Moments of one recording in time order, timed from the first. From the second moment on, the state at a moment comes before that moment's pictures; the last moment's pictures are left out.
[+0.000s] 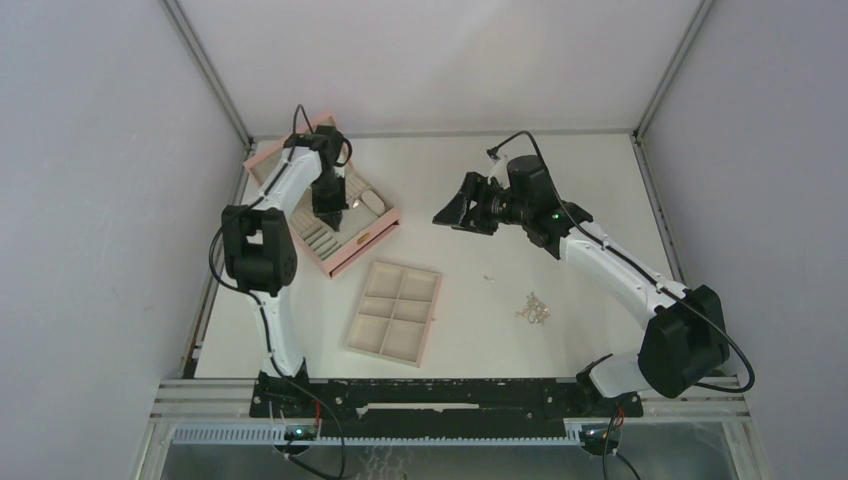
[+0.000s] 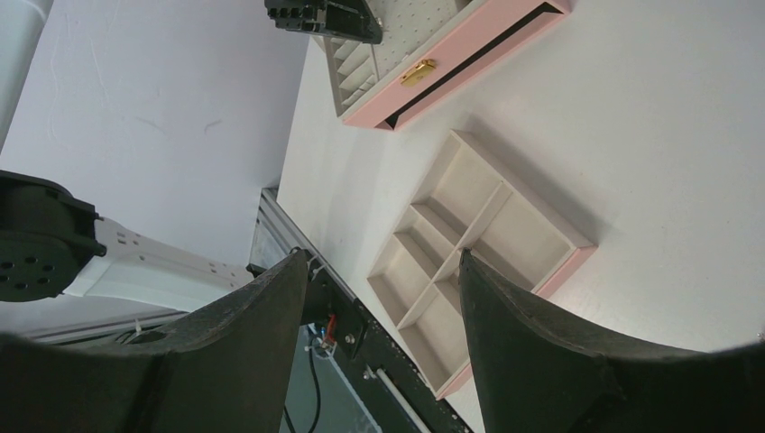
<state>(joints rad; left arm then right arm) -0.16 2.06 1.82 -1.20 -0.06 -0.26 0.51 1.41 1.12 -0.23 -0.50 0.76</state>
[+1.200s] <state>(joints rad) -0.22 2.06 1.88 -1.21 -0.26 -0.23 0.52 1.42 1.12 -0.22 -0.50 0.76</state>
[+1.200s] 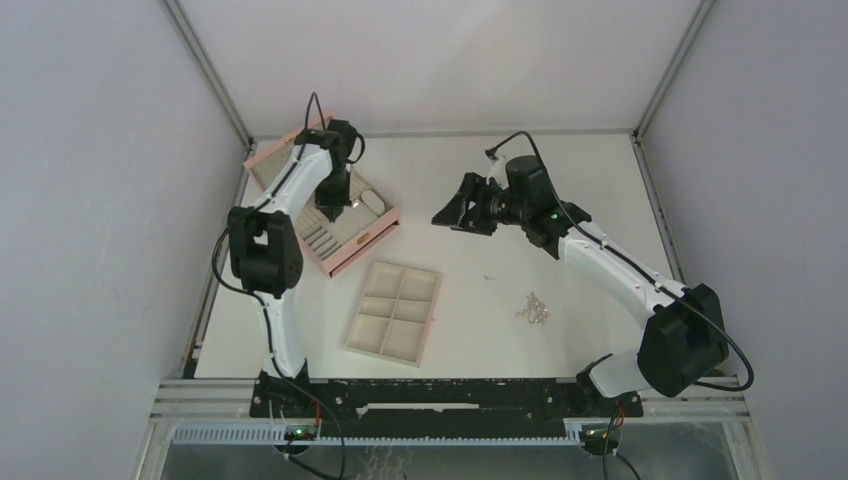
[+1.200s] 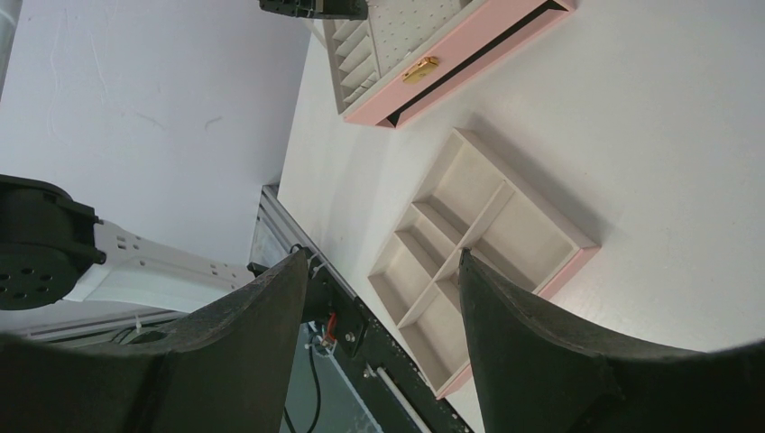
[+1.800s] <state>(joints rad) -0.24 2.06 1.87 -1.21 -0.29 -0.23 0.52 1.42 1.12 -0.22 -0.50 0.76</state>
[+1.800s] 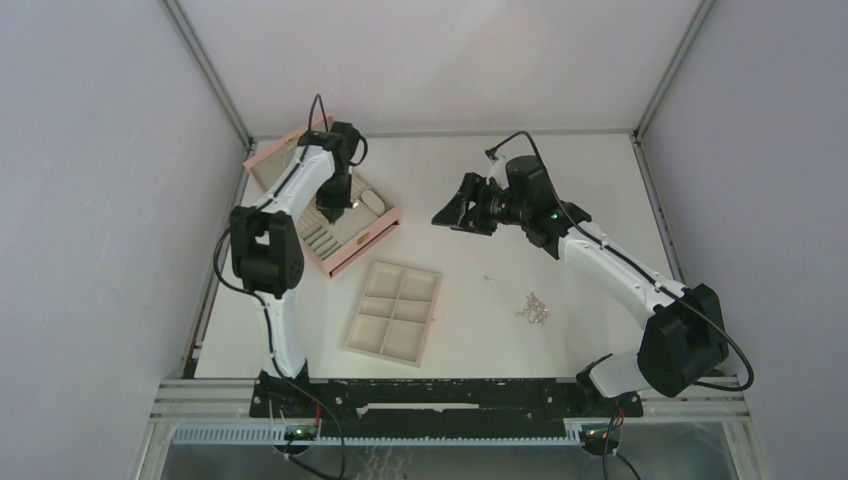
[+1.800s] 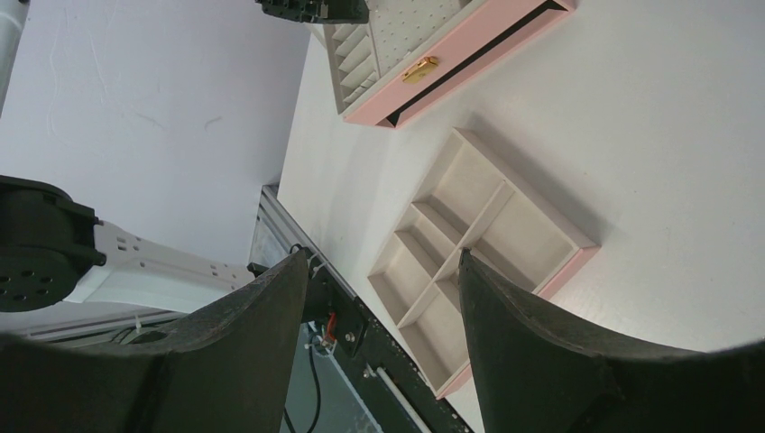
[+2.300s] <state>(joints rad) -0.24 2.06 1.83 -1.21 -0.29 -0.23 0.52 1.42 1.12 -0.22 -0.50 0.76</state>
